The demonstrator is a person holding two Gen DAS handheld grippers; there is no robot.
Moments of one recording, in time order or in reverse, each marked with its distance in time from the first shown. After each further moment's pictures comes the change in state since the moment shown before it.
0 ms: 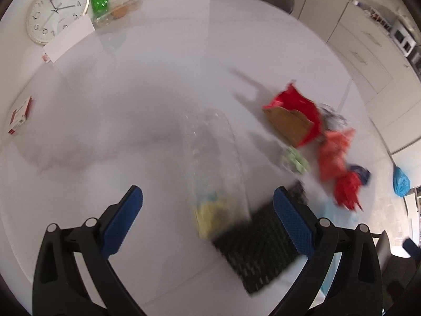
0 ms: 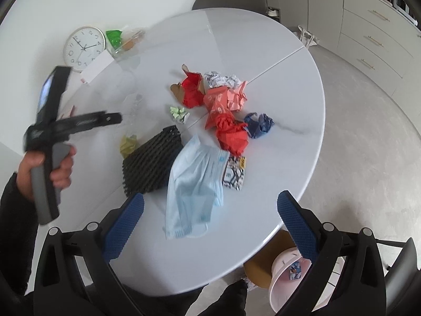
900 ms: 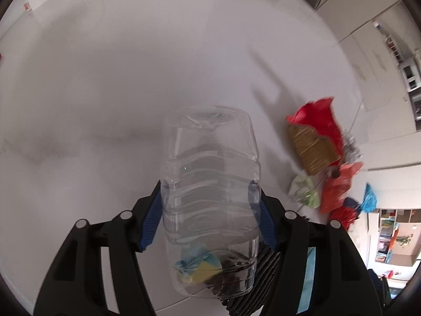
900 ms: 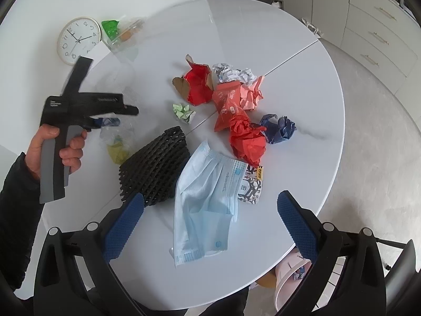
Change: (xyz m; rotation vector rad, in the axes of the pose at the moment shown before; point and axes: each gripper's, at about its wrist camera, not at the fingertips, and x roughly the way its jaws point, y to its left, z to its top) left arm 0.057 0.034 0.024 -0.181 0.138 -0.203; right arm 0.033 0.015 0.014 -0.003 0.050 0.000
